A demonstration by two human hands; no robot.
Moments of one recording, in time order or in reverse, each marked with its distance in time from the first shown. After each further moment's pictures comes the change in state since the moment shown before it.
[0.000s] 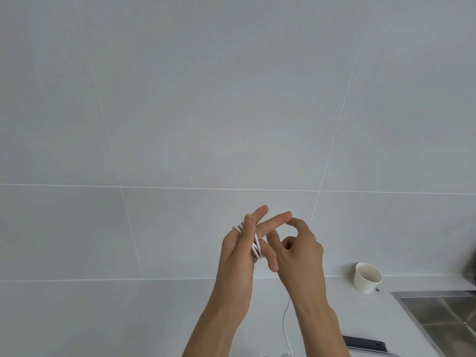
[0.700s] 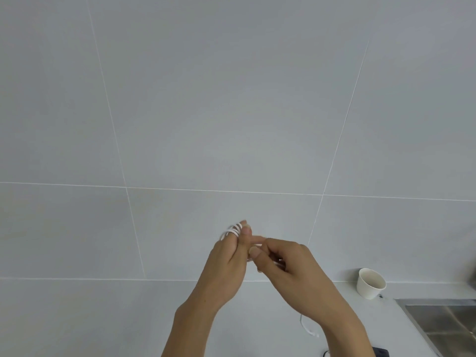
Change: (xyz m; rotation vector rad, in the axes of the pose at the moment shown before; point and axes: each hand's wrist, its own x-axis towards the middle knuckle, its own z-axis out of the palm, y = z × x) left_hand 0.015 -0.026 -0.042 0.507 0.013 -0.097; right_hand -0.019 -0.030 -0.029 -0.031 -0.523 -0.313
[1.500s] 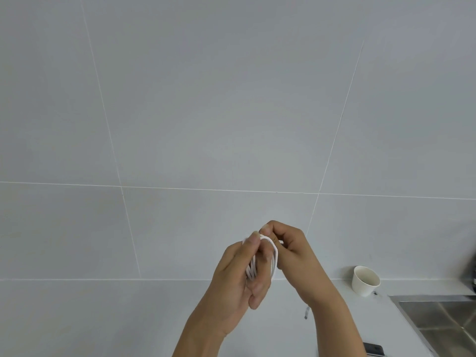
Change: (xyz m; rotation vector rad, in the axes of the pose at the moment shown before) left_hand -0.030 0.033 0.013 -0.668 -0.238 0.010; right_hand 0.022 0.025 -0.002 0.361 0.063 -0.059
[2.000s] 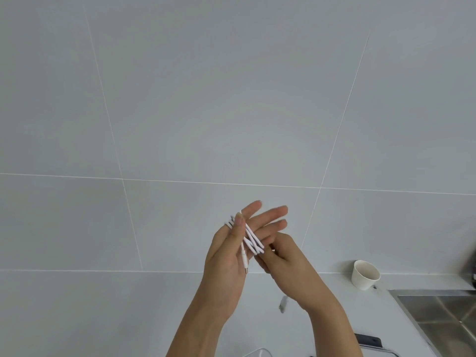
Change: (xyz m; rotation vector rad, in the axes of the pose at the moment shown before) left_hand 0.004 0.005 0.003 -0.071 0.115 0.148; right_hand -0.012 0.005 0.013 -0.206 -0.056 0.088
